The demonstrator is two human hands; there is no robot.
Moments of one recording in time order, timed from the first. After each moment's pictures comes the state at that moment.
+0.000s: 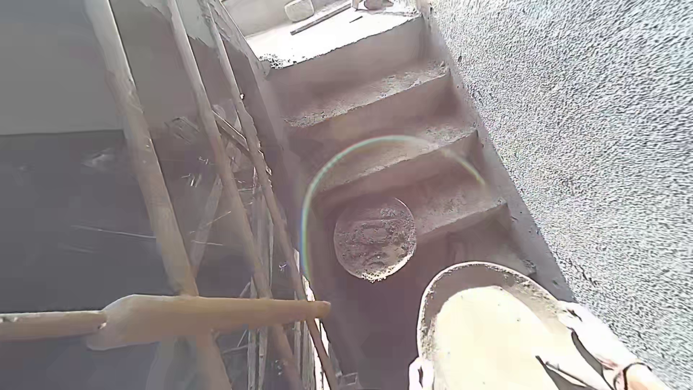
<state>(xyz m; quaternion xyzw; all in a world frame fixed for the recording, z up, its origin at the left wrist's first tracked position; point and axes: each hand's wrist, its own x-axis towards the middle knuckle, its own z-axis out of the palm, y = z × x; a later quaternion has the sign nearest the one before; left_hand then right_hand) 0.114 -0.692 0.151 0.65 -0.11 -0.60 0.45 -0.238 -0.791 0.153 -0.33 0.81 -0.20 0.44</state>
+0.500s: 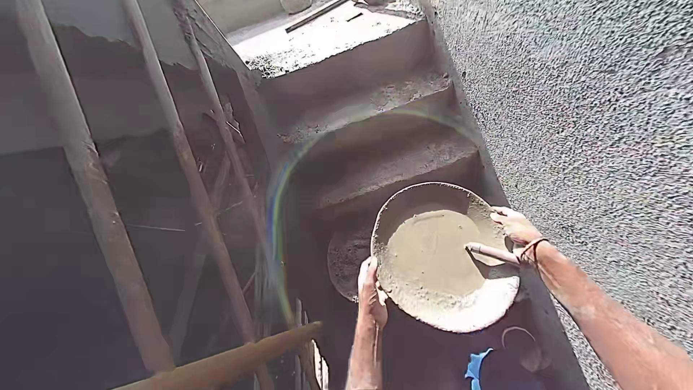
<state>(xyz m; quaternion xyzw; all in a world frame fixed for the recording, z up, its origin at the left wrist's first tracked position) 0.133 -0.983 0.289 0.61 -0.15 -0.56 0.54 -0.210 -1.099 0.286 -0.36 0.72 -0.32 0.50</state>
